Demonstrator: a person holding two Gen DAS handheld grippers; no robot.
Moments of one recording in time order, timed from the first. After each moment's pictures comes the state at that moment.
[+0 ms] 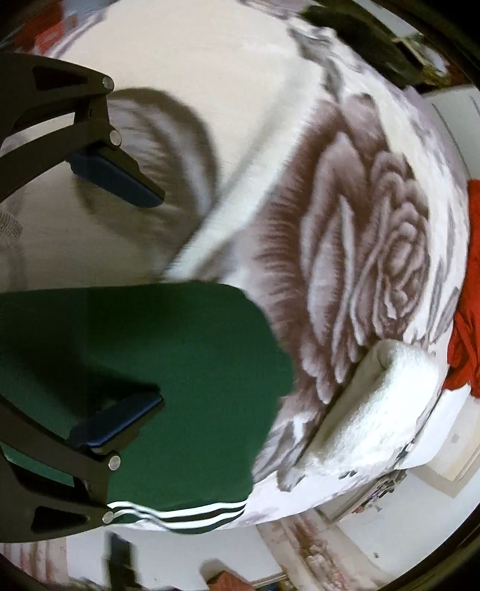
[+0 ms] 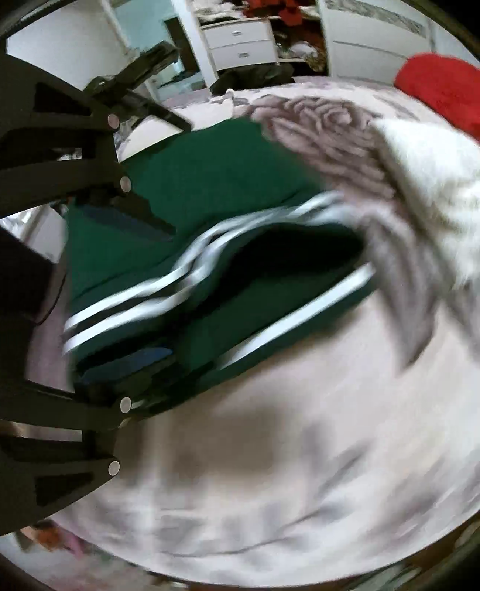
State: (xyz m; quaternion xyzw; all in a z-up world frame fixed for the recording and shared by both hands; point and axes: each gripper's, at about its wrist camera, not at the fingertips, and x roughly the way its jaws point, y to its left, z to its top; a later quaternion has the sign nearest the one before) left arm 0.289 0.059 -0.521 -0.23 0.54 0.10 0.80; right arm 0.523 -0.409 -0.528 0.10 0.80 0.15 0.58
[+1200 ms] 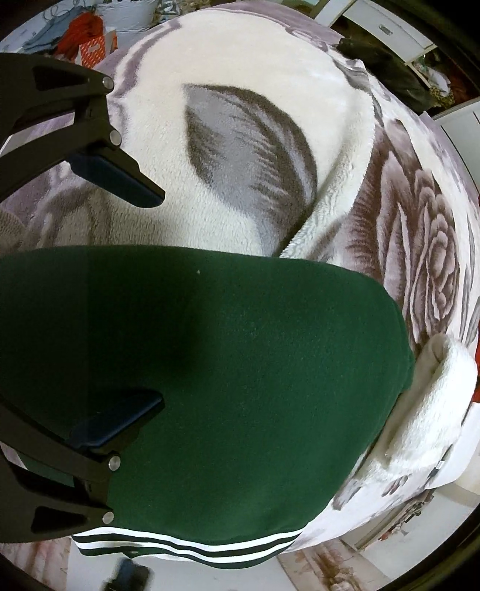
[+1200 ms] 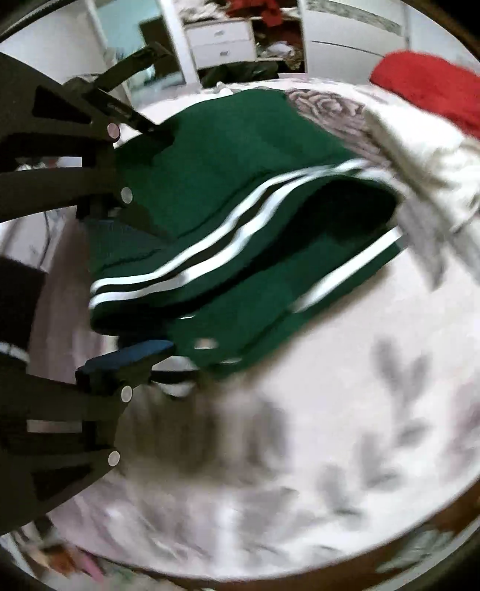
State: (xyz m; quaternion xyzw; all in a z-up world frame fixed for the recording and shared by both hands) left arm 0.249 -0.027 -0.539 -0.18 0.58 0.17 0.78; right arm 0.482 -0.488 -0.503 0.09 0.73 0.15 0.66
